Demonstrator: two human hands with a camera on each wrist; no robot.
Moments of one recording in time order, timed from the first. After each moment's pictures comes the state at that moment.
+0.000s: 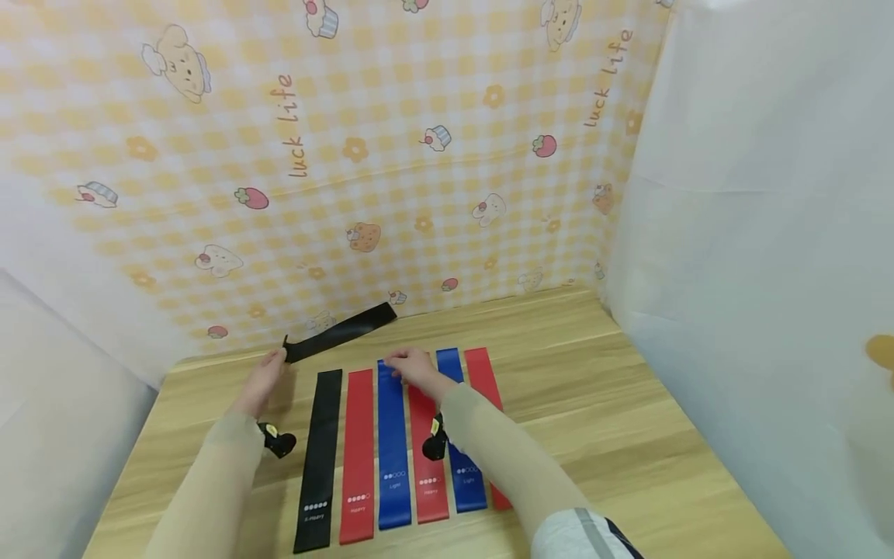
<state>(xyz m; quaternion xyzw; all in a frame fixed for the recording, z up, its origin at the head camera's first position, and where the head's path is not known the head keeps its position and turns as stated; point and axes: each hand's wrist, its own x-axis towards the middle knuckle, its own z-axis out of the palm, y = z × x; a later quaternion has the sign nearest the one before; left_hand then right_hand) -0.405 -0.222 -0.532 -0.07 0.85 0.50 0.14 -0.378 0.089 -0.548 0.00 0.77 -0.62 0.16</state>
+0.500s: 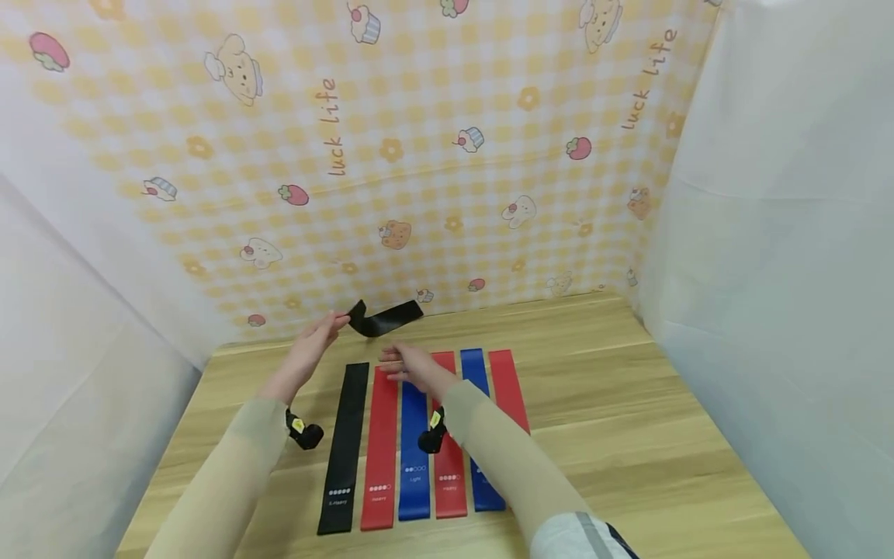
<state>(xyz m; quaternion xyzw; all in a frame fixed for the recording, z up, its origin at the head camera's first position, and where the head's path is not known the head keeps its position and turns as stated) -0.381 -0.173 -0.466 0.05 0.81 0.57 0.12 -0.378 0.052 -0.531 -0.04 0.60 -0.75 0.27</state>
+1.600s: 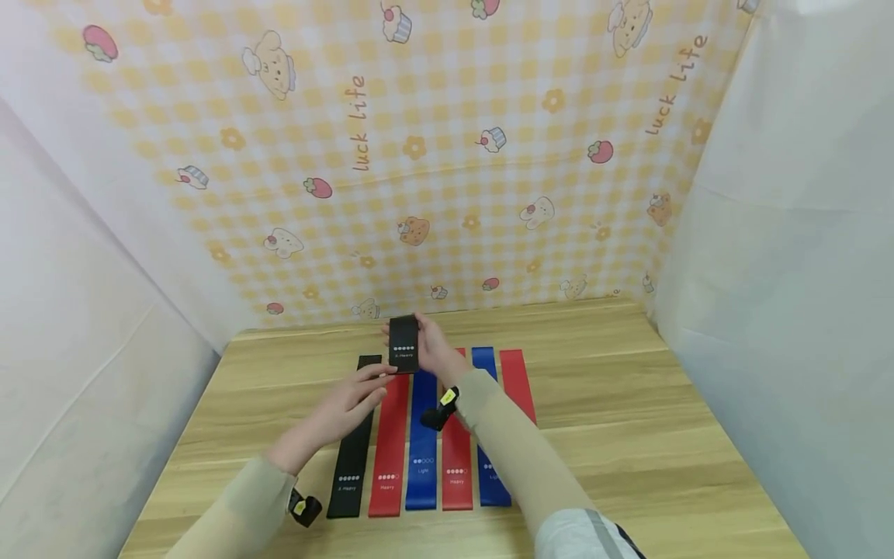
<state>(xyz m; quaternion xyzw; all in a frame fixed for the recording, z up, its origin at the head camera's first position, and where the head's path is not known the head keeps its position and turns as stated) -0.269 -0.138 -0.471 0.28 0.90 0.33 0.04 -0.388 0.043 -0.494 0.07 0.33 -0.90 0.27</state>
